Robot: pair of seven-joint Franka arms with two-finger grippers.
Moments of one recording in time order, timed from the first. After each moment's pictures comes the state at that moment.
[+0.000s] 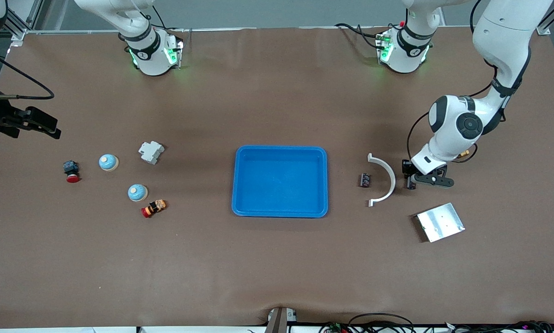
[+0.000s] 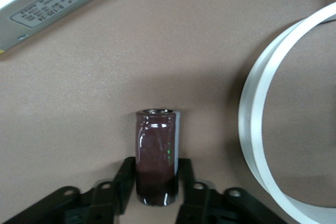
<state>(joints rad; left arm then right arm) 0.15 0.39 -0.21 -2.36 0.12 2.82 0.04 0.06 0.08 -0.07 -1.46 0.00 1.52 0.04</state>
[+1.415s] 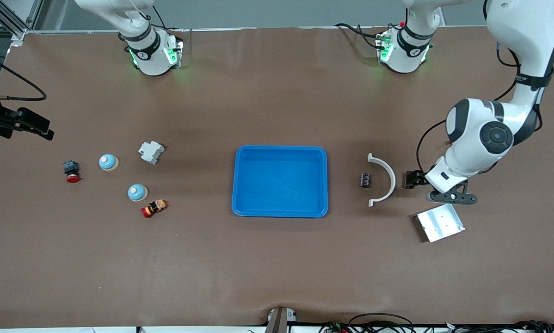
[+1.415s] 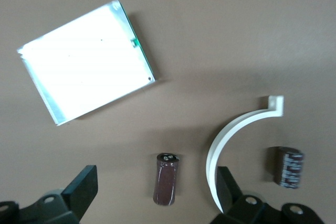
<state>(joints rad) 0.14 0.32 -0.26 -1.99 0.12 2.33 -0.10 0.04 0.08 -0.07 -1.46 0.00 1.52 0.04</state>
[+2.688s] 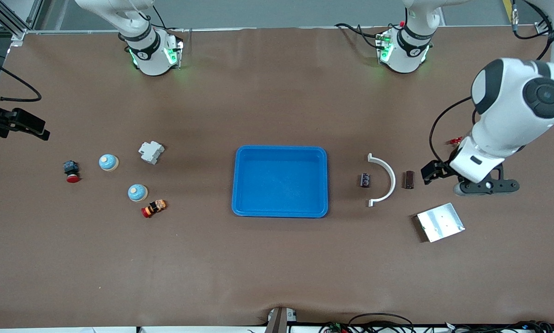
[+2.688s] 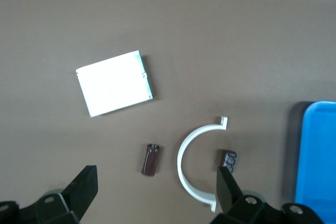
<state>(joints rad) 0.14 0.13 -0.31 -1.83 0.08 2.07 -0.23 0.02 0.08 -0.07 -1.46 0.00 1.52 0.04</state>
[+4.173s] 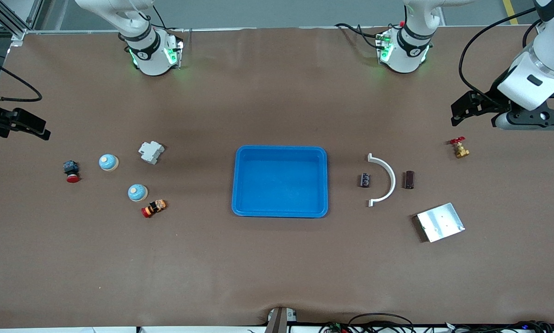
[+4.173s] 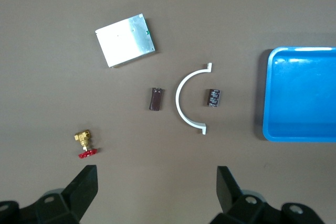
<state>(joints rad) 0.03 -0.08 -0.17 -1.70 -0.04 1.65 -0.11 0.02 0.08 -0.07 -1.46 0.00 1.52 0.03</state>
